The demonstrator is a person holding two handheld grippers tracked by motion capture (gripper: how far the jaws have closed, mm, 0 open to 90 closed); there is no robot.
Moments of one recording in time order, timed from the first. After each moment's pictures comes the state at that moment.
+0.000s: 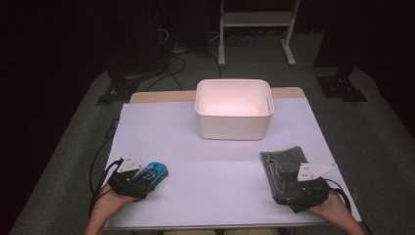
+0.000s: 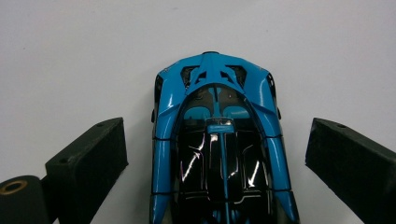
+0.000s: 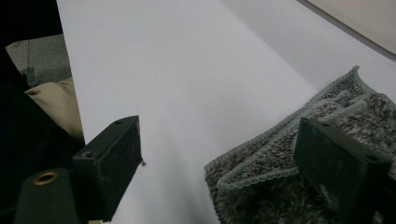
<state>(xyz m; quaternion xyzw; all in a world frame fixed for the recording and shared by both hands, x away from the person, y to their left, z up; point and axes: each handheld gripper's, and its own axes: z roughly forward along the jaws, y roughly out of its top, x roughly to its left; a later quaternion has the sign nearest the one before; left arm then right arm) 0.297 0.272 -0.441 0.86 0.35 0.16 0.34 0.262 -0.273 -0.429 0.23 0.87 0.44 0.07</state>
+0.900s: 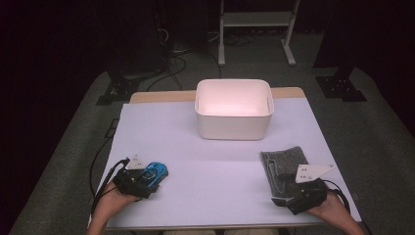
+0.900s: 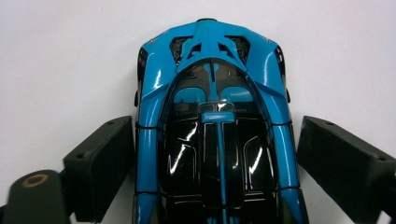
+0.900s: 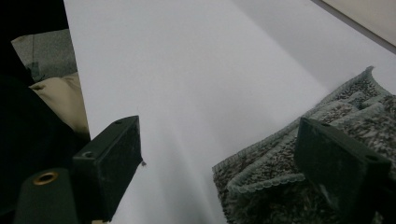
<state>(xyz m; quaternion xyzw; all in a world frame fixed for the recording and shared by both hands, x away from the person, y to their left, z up) 0.305 0.264 -0.447 0.88 0.36 0.13 0.29 0.261 -0.269 -0.430 0.22 0.87 0.43 0.07</state>
